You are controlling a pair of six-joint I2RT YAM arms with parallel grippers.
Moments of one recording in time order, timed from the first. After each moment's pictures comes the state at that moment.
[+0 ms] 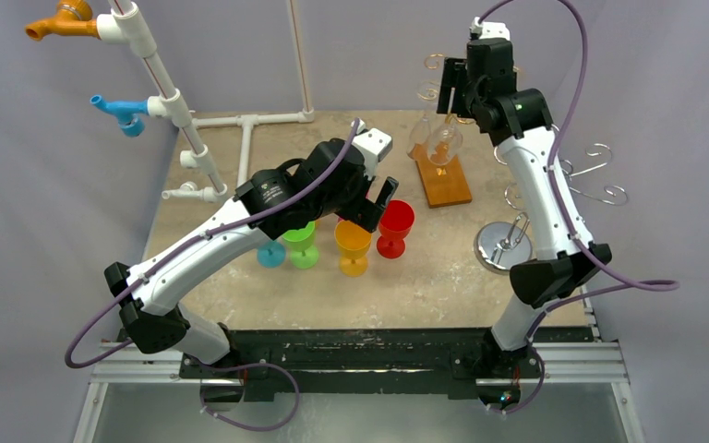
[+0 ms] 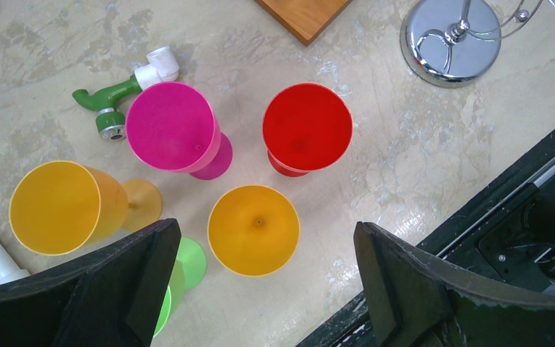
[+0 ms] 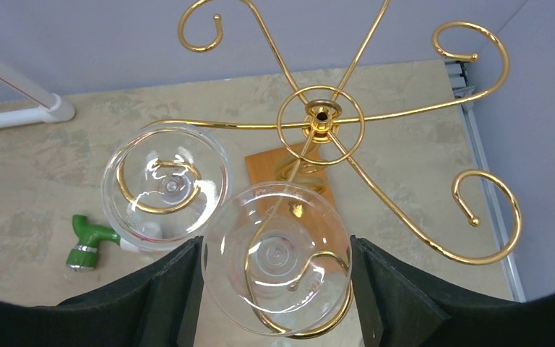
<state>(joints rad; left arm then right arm) -0.98 1.48 1.74 -0.90 -0.26 -0.22 0.32 1.72 2.15 -0.94 0.38 0.22</state>
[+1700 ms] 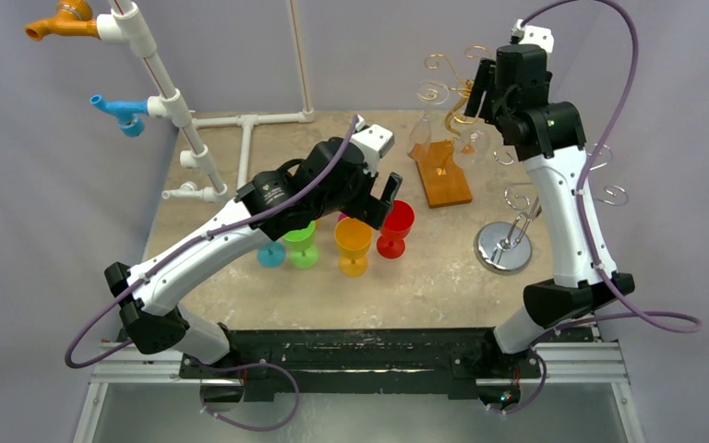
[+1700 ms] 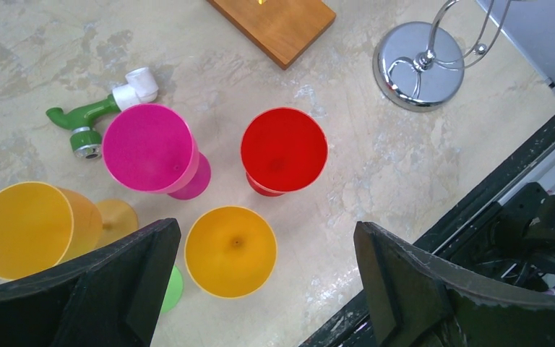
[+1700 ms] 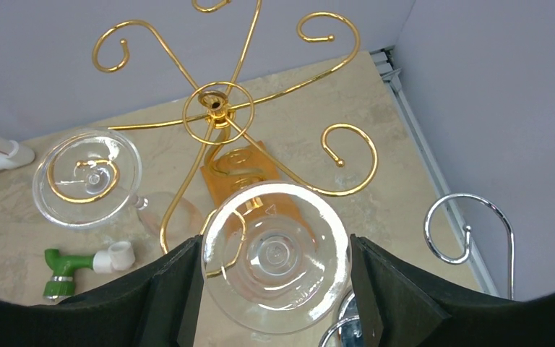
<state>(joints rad) -0.98 1.48 1.72 -0.83 -0.24 -0.26 0.27 1.59 2.10 -1.00 0.50 0.30</state>
